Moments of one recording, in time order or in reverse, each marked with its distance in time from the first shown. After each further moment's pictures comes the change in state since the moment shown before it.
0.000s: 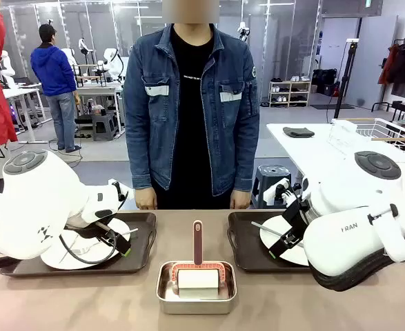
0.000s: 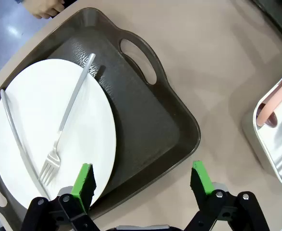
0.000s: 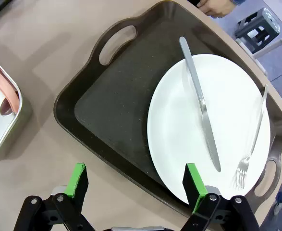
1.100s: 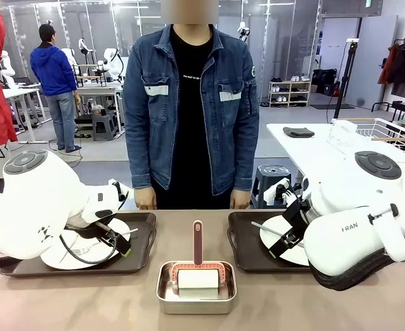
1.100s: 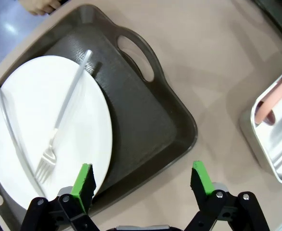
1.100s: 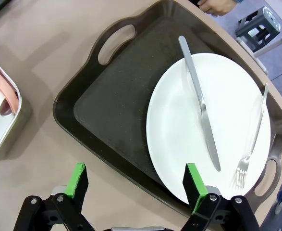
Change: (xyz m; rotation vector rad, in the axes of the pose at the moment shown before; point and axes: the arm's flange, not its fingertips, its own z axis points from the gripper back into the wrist) left arm 0.002 0.000 0.000 -0.029 0.026 0.010; right arm 0.004 -0.004 0.002 0.007 0.006 -0.011
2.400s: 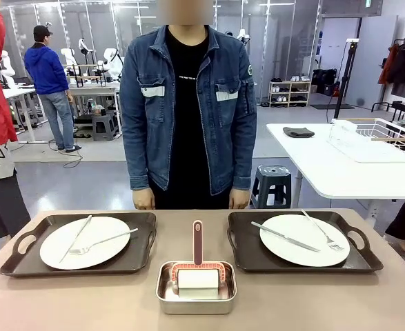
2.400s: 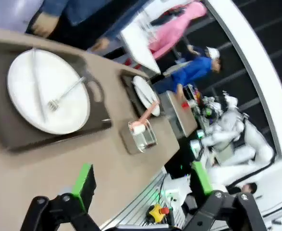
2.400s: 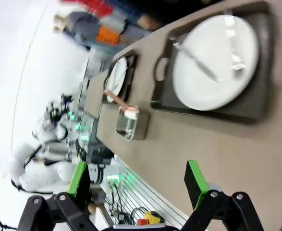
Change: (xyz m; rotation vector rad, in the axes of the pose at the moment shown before) left arm -0.286 0.270 0.198 -0.809 -0.562 0.708; right arm -0.233 -0.276 0.156 0.876 -0.292 -0.906
